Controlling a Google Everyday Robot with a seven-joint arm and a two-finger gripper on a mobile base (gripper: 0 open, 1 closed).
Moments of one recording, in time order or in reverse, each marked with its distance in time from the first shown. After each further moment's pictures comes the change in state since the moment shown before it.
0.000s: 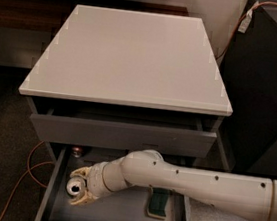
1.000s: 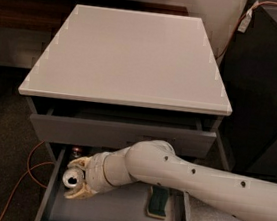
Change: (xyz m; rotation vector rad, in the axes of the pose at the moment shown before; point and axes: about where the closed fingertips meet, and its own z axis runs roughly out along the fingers) arm -0.066 0.000 -0.063 0.052 -0.004 -0.008
